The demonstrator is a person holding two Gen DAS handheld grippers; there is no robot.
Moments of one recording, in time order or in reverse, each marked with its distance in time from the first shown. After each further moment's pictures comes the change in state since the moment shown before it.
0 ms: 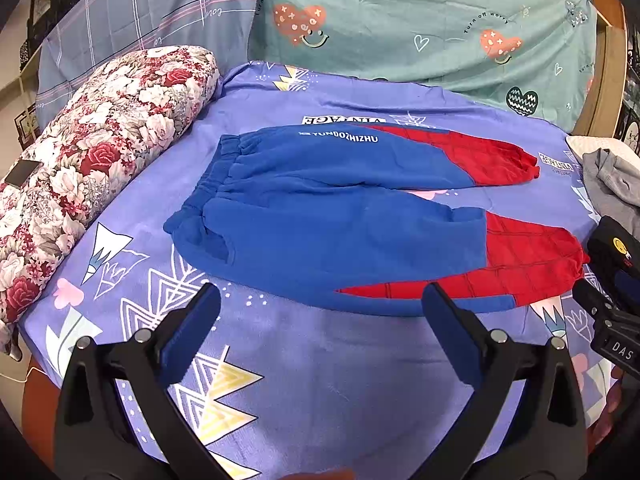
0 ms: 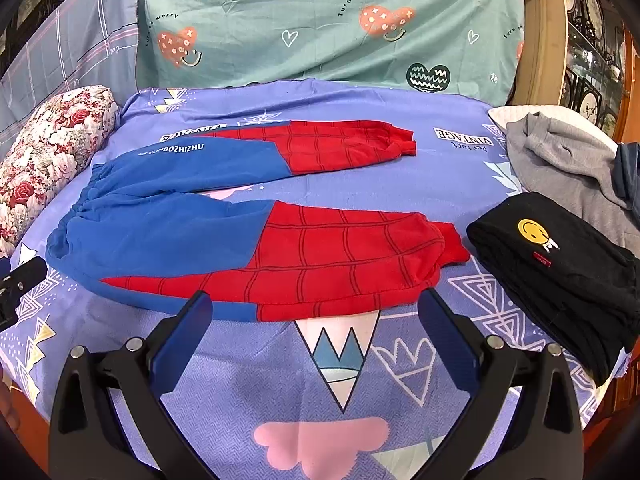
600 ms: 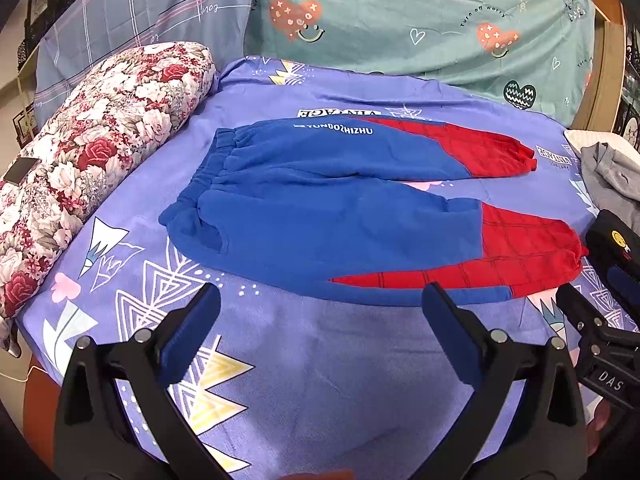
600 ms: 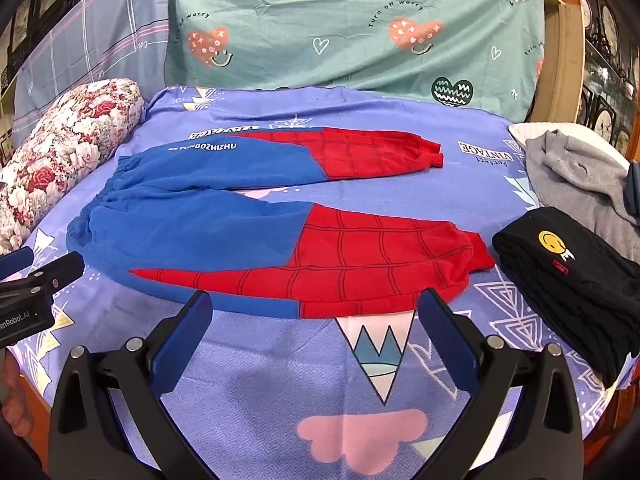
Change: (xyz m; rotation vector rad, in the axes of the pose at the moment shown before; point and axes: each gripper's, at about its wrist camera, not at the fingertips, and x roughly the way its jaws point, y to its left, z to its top) left arm 0.000 -0.006 -0.007 0.005 0.018 -0.005; right arm -0.011 0.031 -0.011 -0.055 -0.033 0.049
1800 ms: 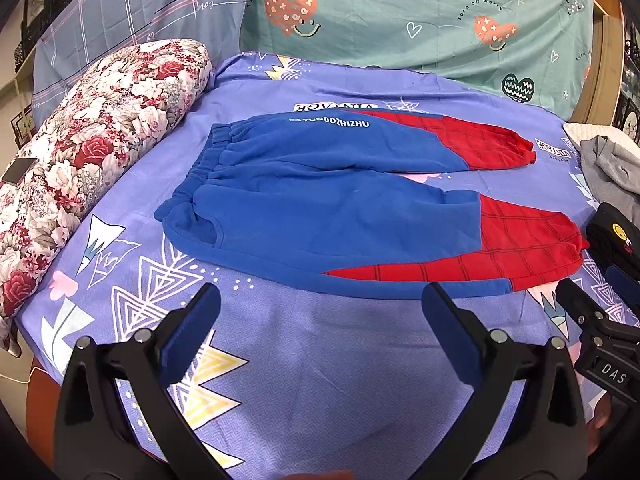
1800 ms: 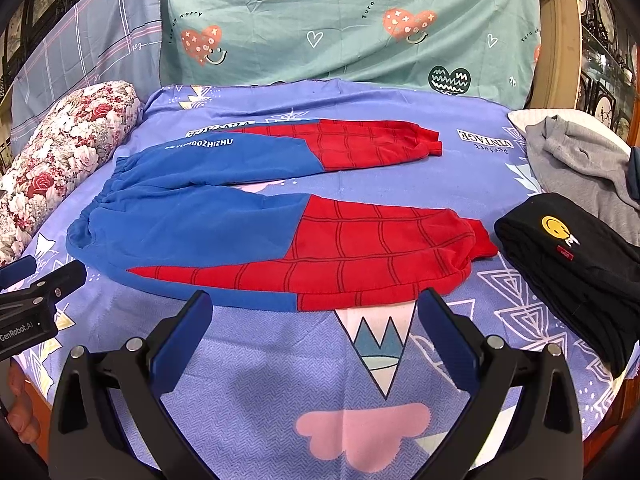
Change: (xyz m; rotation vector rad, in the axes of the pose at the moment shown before) left arm 0.004 -0.004 -0.003 0.010 0.015 0.002; right arm 0.006 -0.005 -0.001 0.033 0.026 0.008
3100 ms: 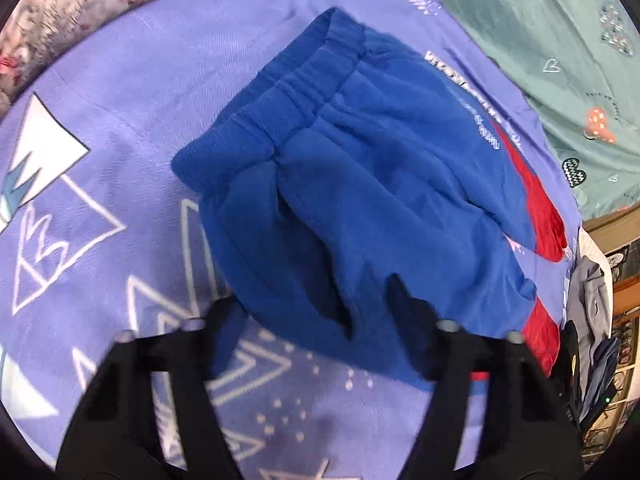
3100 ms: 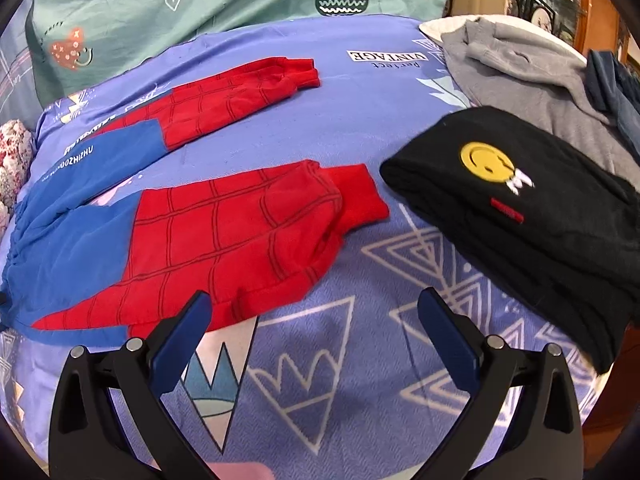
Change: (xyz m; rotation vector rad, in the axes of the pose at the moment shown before) left arm 0.168 0.179 0.044 -0.468 0.379 -0.210; right arm 0.057 -0.120 0.013 0.239 0.209 -0.220
